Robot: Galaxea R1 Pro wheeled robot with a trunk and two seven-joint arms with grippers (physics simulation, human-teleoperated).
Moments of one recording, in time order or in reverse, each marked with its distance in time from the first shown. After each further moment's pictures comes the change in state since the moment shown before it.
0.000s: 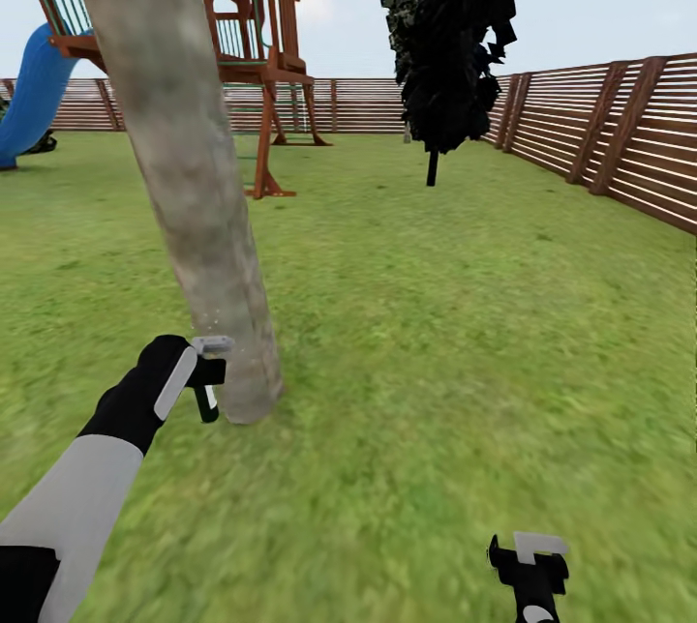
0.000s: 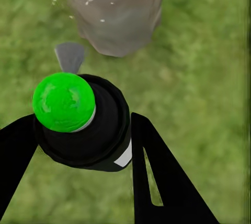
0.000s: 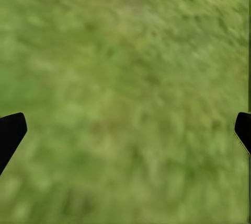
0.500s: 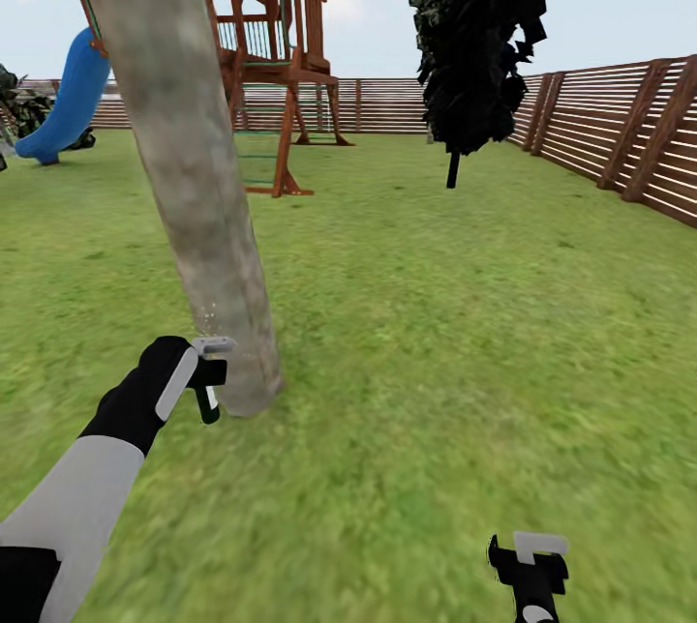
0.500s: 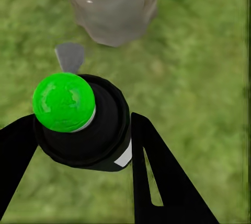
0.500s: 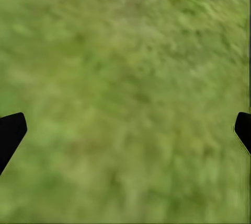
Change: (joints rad) left arm 0.002 -0.004 0.000 0.000 -0.002 0.000 0.000; right arm 0.000 0.001 0.000 0.000 0.000 0.000 0.000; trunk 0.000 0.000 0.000
